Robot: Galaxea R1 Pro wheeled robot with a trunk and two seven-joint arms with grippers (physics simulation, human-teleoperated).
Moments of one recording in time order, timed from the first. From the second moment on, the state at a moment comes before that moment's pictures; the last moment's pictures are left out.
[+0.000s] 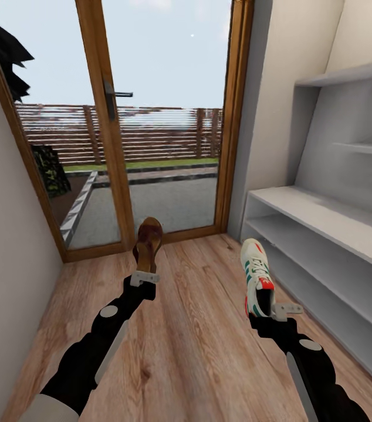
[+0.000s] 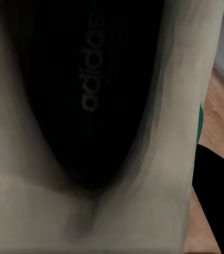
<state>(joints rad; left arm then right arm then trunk) -0.48 0.00 -0.26 -1.22 0.10 0.29 0.00 -0.20 0.00 -0.04 -1.53 0.00 0.64 0.00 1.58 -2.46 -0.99</state>
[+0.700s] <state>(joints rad) -0.48 0.00 -0.26 -1.22 0.10 0.29 0.00 -0.20 0.00 -0.04 -1.53 0.00 0.64 0.00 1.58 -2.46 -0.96</state>
